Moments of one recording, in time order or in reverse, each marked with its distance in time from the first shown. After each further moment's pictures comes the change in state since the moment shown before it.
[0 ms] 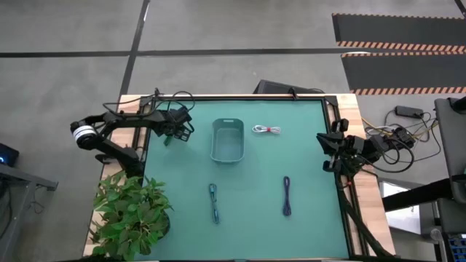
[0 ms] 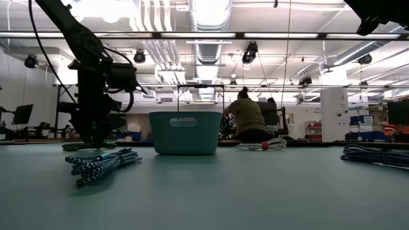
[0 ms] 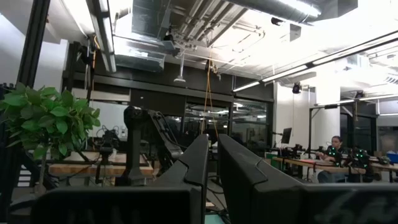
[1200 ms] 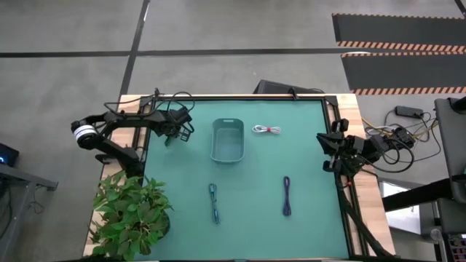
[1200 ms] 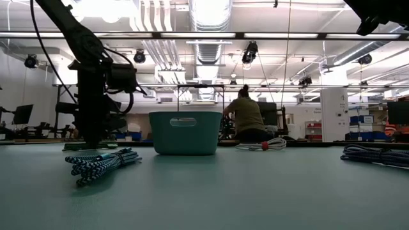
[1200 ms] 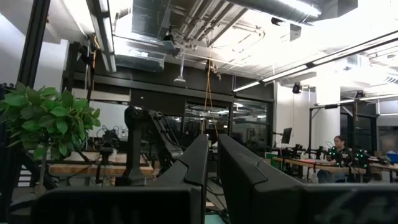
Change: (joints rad) left arm -0.002 0.006 0.000 -0.004 0.001 -0.033; right arm 0.000 0.000 0.000 0.000 0.000 0.001
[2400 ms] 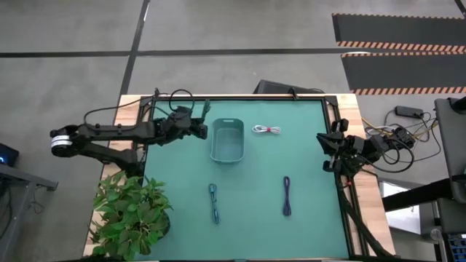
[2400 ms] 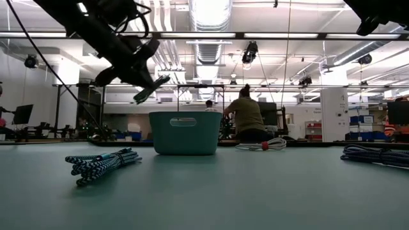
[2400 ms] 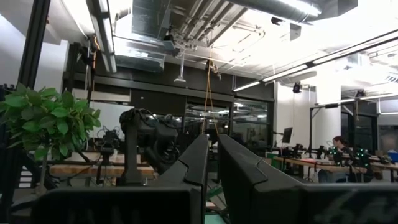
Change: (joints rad) left arm -0.383 -0.301 0.034 0.469 -0.079 -0.109; right arm 0.000 0.000 0.000 0.000 0.000 0.006
